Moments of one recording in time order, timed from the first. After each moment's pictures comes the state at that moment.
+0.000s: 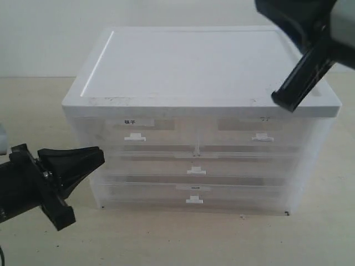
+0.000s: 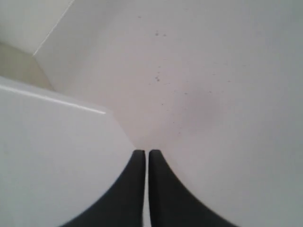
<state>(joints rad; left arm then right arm) -0.21 1.56 -0.17 0.67 -1.21 -0.31 0.35 1.05 -0.61 -0.84 -0.61 0.03</state>
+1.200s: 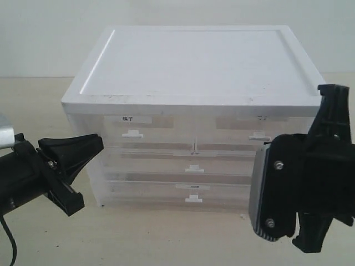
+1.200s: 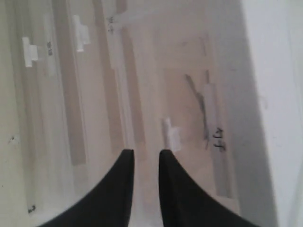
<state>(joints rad) -0.26 1.58 -0.19 0.51 -1.21 -0.21 1.02 1.02 -0.45 -1.36 0.54 0.45</state>
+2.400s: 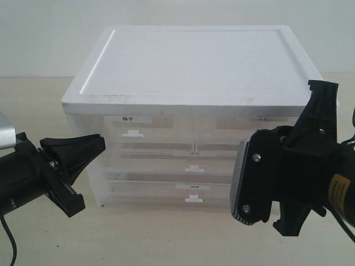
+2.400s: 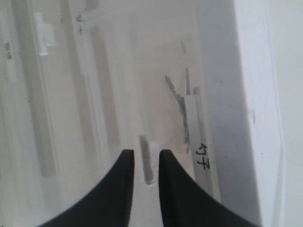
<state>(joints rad) -0.26 1.58 -0.20 0.53 -1.21 -0.21 1.07 1.13 -0.45 -1.62 0.65 0.77</state>
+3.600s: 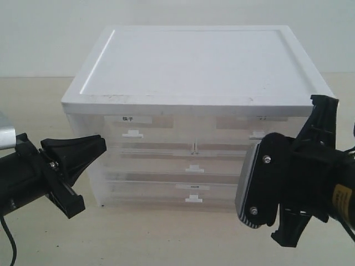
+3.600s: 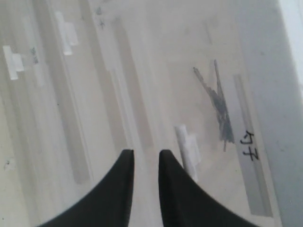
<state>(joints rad) -0.26 1.58 -0.20 0.55 -1.21 -0.22 0.97 1.13 -0.40 -1.73 0.50 0.94</state>
